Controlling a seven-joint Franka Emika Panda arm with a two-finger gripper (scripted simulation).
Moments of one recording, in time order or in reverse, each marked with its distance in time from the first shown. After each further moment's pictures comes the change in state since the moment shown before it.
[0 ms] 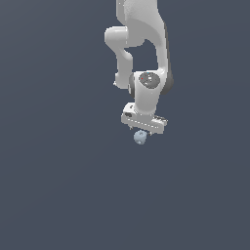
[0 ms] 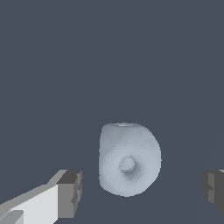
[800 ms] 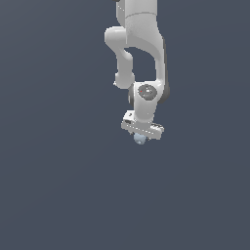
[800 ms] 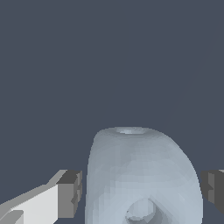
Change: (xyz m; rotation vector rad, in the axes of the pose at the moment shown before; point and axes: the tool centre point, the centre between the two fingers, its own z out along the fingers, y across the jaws) arm -0.002 0.000 0.049 -0.001 -0.001 0.003
